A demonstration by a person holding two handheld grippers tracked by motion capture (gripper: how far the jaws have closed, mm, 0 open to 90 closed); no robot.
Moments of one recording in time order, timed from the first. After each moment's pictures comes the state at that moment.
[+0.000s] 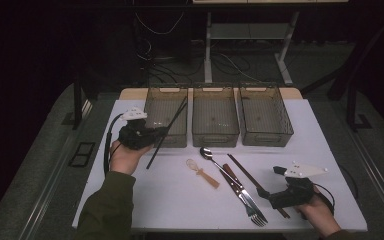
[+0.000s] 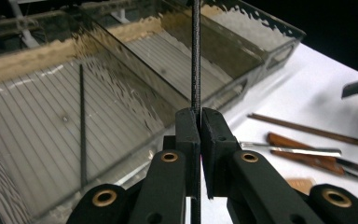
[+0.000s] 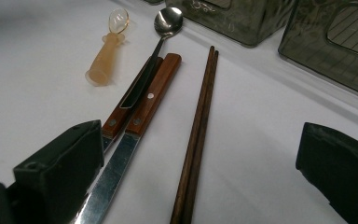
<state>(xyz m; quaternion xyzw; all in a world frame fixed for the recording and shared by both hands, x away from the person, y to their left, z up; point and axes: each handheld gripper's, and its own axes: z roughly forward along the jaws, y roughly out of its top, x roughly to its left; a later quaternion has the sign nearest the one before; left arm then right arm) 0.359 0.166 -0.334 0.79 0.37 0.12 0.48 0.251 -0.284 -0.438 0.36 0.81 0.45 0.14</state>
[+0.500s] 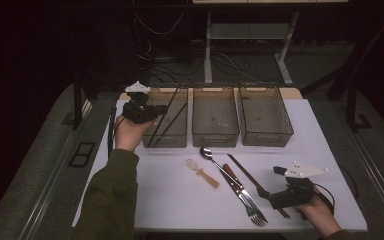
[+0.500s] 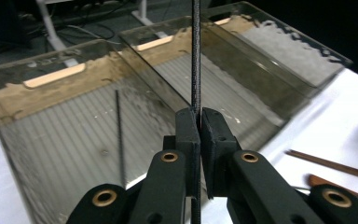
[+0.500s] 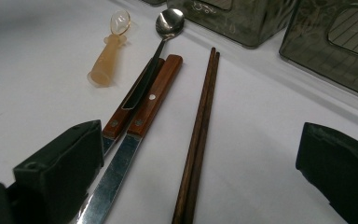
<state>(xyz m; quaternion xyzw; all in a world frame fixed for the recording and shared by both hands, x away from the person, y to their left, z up) 0.420 0.161 -0.312 0.79 0.40 0.14 0.45 0.251 -0.284 -0.438 0.36 0.81 0.45 0.14</state>
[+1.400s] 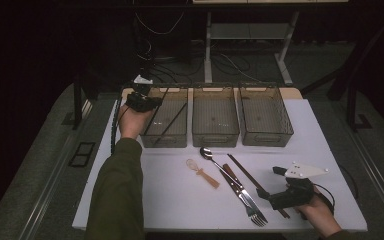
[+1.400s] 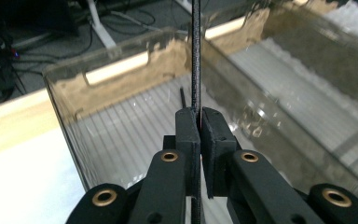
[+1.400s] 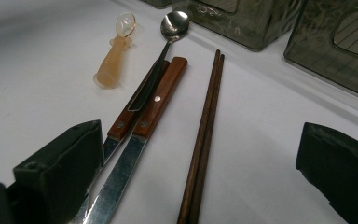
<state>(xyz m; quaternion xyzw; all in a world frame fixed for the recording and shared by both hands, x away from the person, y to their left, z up) 0.476 0.172 -0.348 0.79 0.43 0.18 0.39 0.250 -0.283 -0.437 0.35 0.81 0.46 0.13</state>
